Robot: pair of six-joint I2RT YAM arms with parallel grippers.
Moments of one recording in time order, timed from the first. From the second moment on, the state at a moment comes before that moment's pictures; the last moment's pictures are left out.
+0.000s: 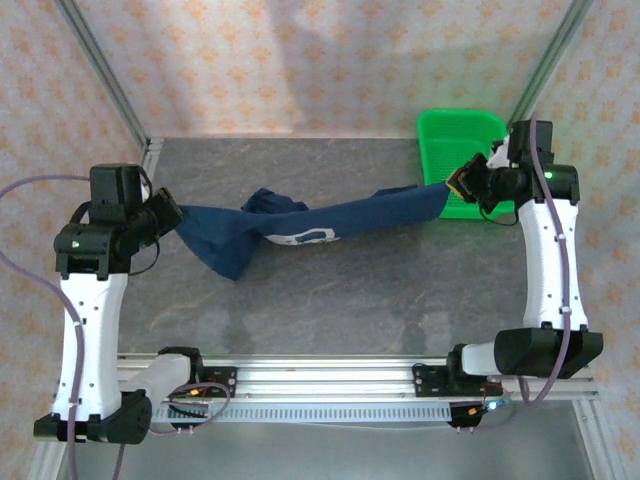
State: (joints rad) left arm 0.05 1.04 1.52 -1.25 -0.01 -0.58; right arm -0.11 1.36 1.65 -1.19 -0.47 0.66
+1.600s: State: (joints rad) left arm 0.06 1.50 2.33 -1.22 0.04 -0.57; right arm -0.11 1.67 2.32 -1.15 -0.69 0.82
